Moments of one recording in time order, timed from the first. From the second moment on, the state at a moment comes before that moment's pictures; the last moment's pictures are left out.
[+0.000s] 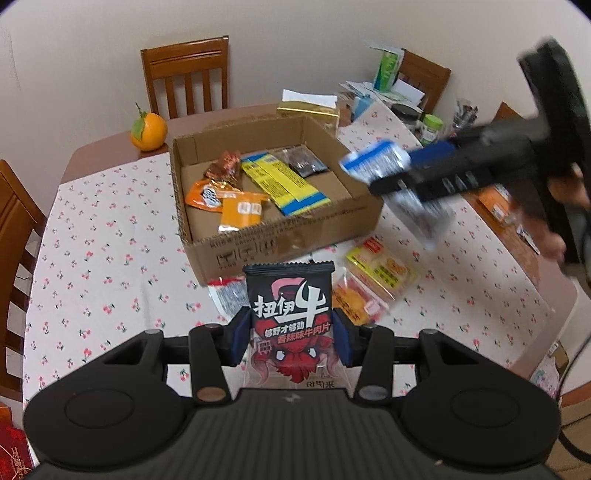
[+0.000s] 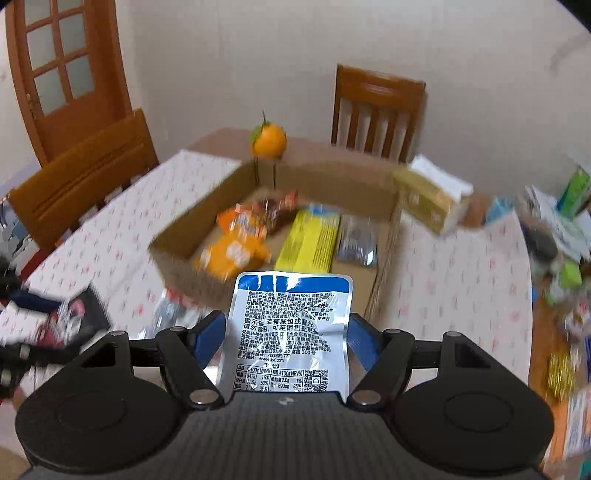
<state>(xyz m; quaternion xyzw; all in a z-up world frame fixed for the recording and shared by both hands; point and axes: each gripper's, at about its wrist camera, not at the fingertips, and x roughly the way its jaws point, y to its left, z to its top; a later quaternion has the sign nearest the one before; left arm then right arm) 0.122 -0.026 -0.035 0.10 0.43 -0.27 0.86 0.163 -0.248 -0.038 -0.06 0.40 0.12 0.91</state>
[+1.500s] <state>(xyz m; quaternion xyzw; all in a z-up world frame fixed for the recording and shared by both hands) 0.328 -0.119 -0.051 0.12 0.39 -0.25 0.88 0.141 -0.253 -0.063 -0.05 0.40 0.03 0.91</state>
